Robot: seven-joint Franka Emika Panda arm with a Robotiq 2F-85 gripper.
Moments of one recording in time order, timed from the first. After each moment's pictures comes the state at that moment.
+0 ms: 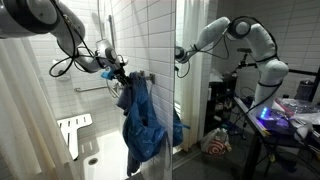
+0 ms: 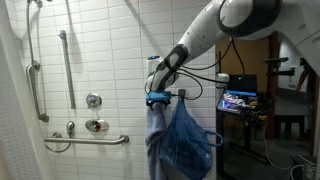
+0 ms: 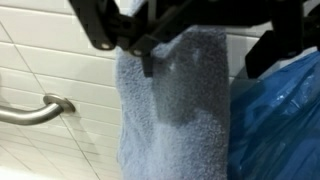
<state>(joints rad) 0.13 0.52 -0.14 -1.62 -0.34 2.46 0.86</state>
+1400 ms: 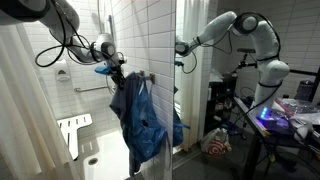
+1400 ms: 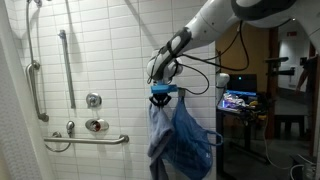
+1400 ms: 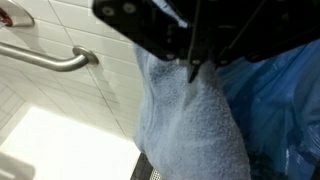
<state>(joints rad) 0.08 0.39 -0.08 -1.72 -0.10 2.31 0.56</state>
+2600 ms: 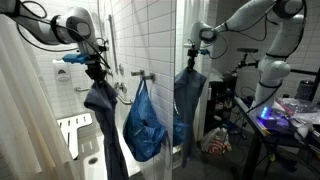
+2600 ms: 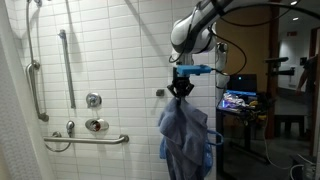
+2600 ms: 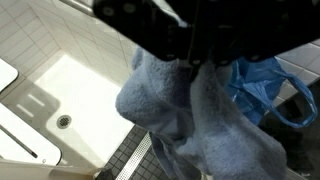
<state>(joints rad) 0.07 -0.19 -0.03 -2.26 -0.06 2.20 0.32</state>
